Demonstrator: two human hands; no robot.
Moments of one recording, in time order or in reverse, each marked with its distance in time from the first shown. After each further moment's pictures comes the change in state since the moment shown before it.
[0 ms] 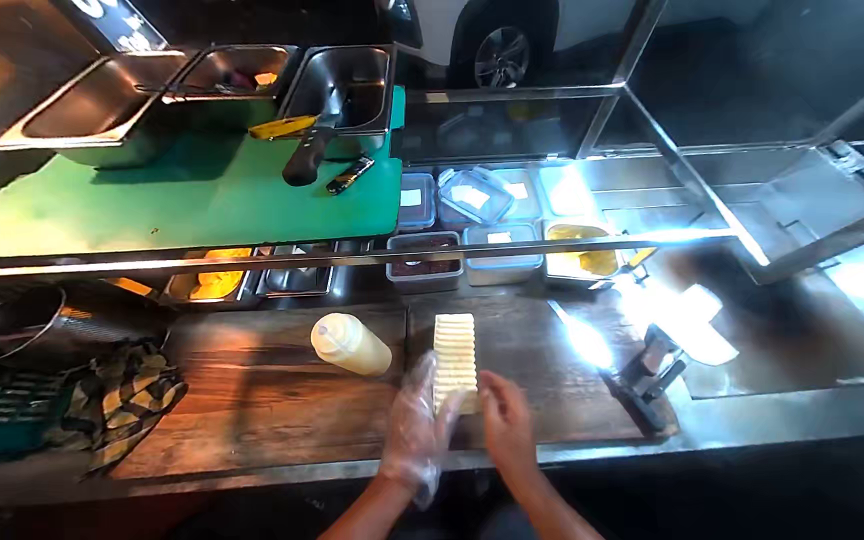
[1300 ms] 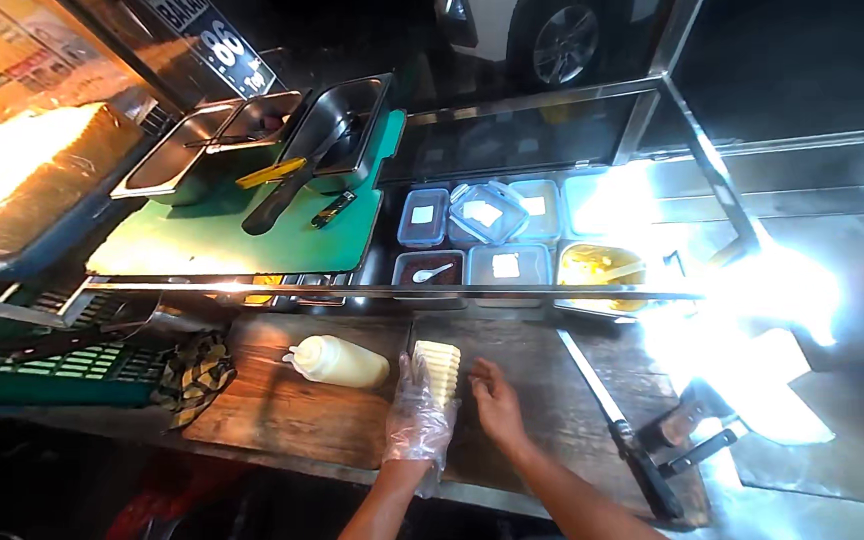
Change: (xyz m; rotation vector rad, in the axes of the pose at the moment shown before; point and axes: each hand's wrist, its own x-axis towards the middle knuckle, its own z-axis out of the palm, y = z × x) left_hand 0.050 0.047 0.054 0.596 -0.014 -0.351; right_hand 0.107 0.067 -0.010 0.260 -0.406 0.274
